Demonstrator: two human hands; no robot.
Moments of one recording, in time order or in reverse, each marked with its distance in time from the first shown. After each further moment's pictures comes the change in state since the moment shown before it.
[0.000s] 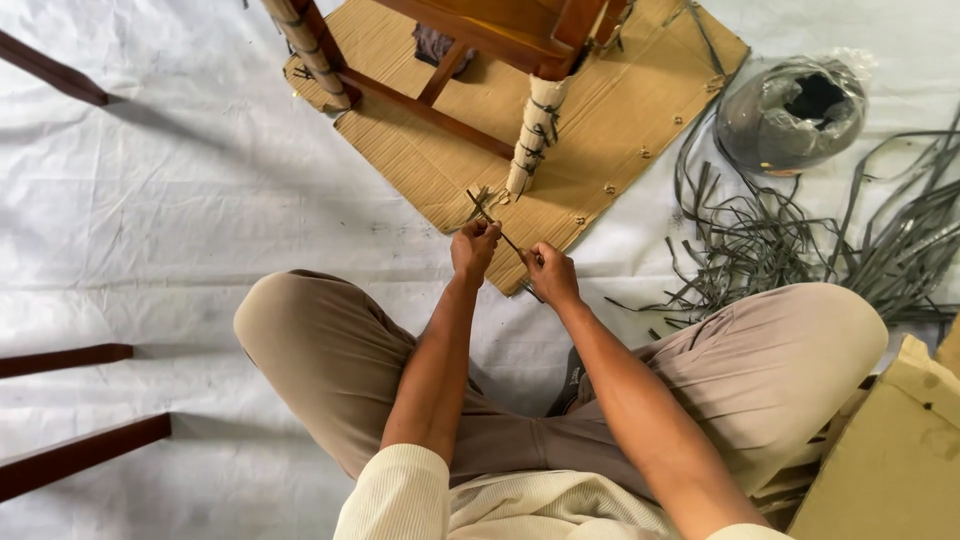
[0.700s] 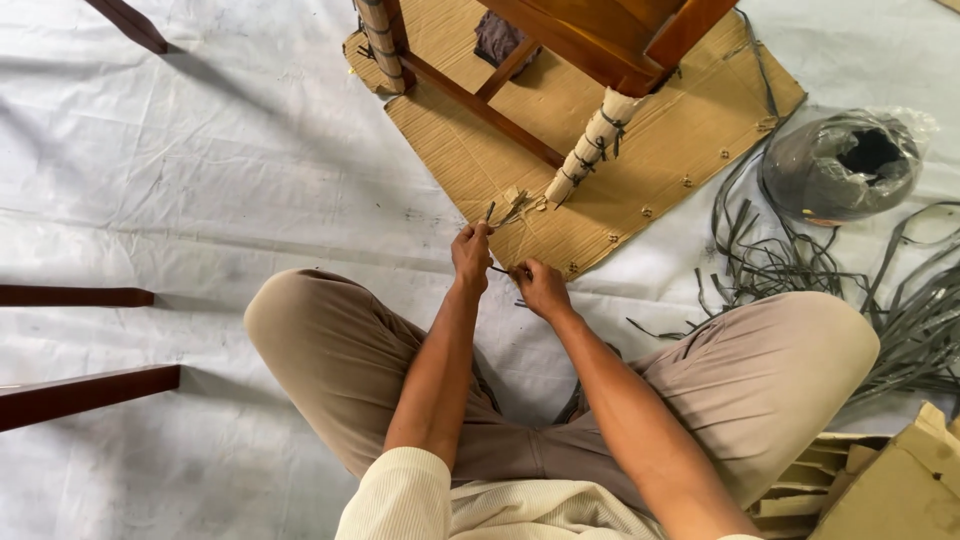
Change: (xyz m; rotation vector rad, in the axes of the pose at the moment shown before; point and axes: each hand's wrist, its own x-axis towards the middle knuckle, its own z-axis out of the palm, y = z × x) left_hand 0.030 -0.045 -0.041 -0.532 0.129 -0.136; right_hand -0.002 -0.024 0.049 -0.036 -0.209 -0.125
